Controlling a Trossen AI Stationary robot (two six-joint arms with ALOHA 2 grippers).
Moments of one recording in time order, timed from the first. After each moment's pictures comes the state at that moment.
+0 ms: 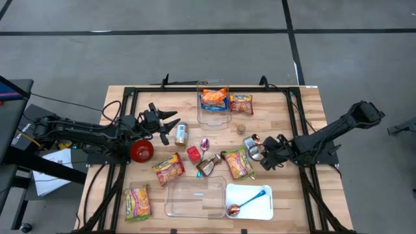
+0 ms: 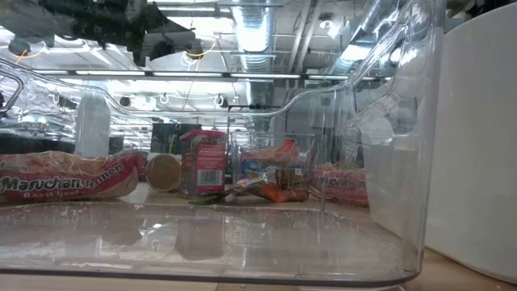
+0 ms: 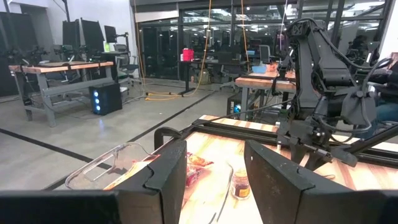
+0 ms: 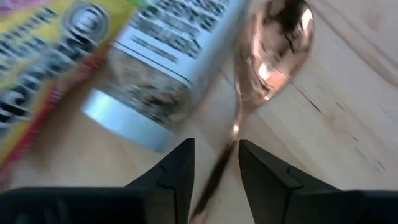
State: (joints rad) left arm 0.02 0.83 0.33 0.58 -0.42 0.02; right arm 0.38 1.09 0.33 -0.47 0.44 0.95
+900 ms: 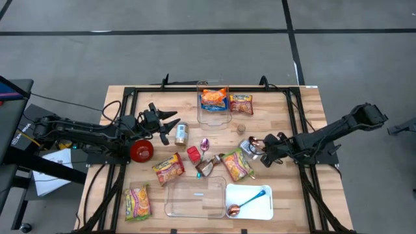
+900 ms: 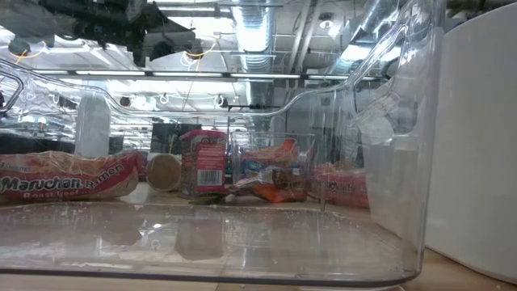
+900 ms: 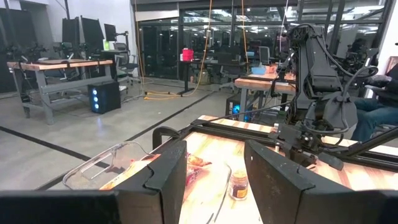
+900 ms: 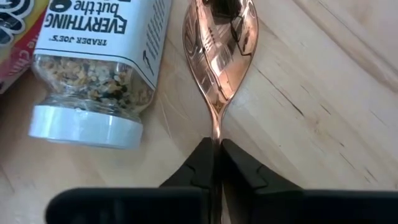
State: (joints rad) left arm 0.02 0.83 0.33 0.58 -0.42 0.00; right arm 0.27 1.07 0.26 -0.39 0.39 0.87
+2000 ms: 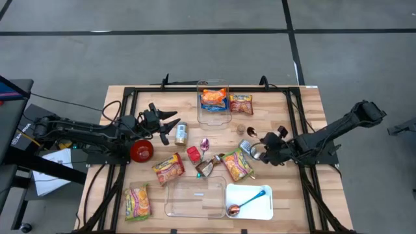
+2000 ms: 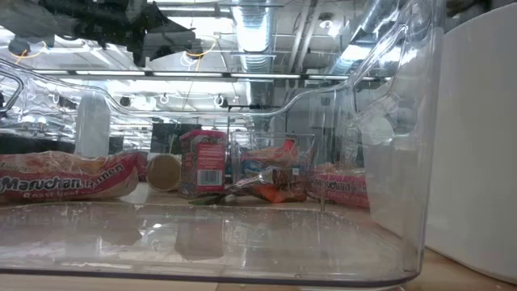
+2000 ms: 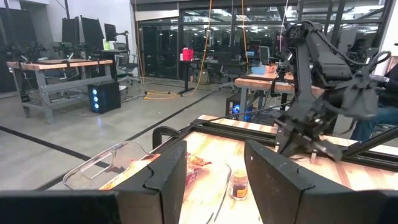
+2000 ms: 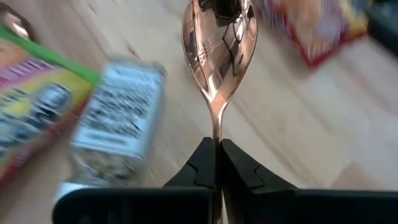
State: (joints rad) left arm 0.02 0.83 0.33 0.58 -0.42 0.00; right arm 0.40 1.02 0.39 -0.52 0.76 0.79
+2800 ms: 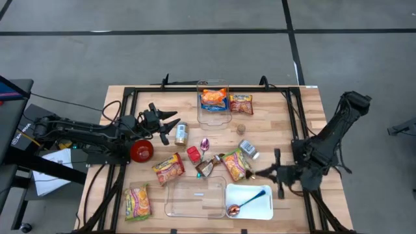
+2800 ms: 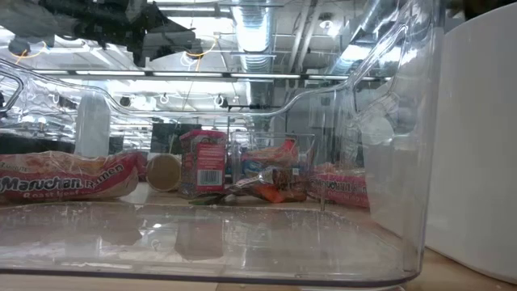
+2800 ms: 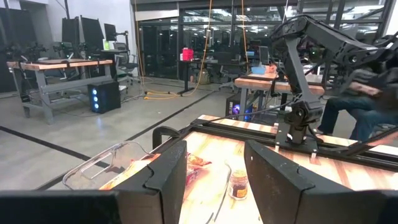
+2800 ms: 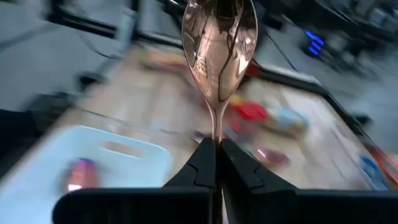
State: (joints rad) left arm 0.02 0.83 0.33 0.58 -0.42 0.00; right arm 0.94 1.03 0.55 0.03 0.90 0.10
